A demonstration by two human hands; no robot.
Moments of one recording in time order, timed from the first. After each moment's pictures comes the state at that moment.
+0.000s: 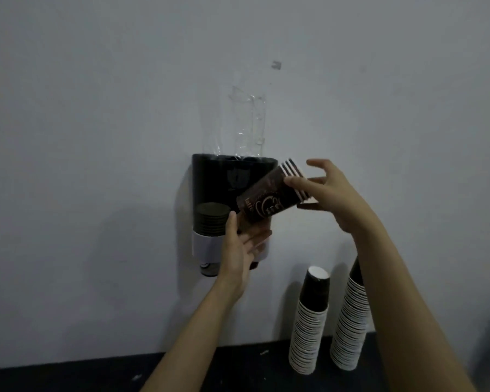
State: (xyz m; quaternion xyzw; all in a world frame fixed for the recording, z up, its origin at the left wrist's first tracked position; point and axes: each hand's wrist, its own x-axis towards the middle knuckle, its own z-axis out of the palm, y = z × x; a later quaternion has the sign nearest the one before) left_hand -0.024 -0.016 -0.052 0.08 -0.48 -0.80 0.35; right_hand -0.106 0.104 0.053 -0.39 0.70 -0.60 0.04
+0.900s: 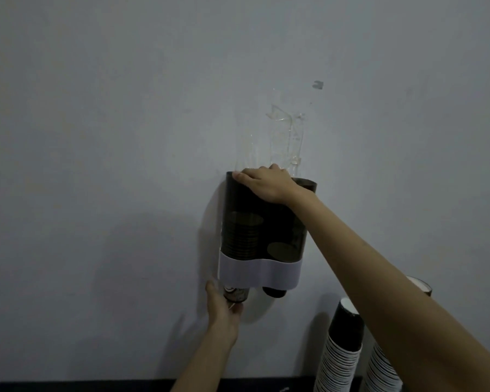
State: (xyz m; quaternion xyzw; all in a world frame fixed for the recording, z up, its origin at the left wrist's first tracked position) left_hand -0.018 -0.093 -0.121 0.29 -0.23 -0.85 0.38; right_hand -0.095 -0.058 0.087 -0.54 0.82 -0.15 -0.15
